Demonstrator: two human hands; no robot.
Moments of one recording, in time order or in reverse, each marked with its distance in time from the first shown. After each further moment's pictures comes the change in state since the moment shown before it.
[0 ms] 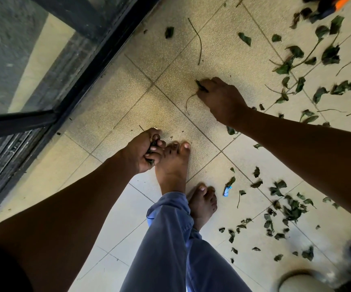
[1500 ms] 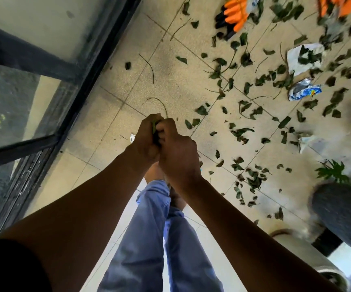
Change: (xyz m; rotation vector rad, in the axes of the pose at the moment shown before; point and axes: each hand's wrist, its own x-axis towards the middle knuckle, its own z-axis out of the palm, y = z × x) left_hand -0.141 -0.052 0.155 0.030 -0.208 0.299; right_hand -0.142 -0.132 -0.216 0.805 0.432 0.662
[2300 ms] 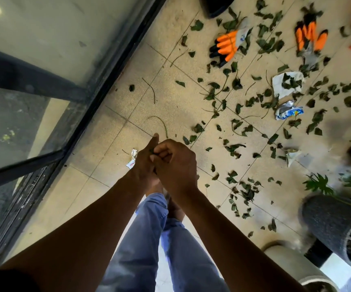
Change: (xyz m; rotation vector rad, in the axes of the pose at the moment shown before) left_hand -0.058 0.000 0.012 0.217 0.023 -0.009; right_hand 0.008 -0.038 -0.024 0.319 -0.064 0.418
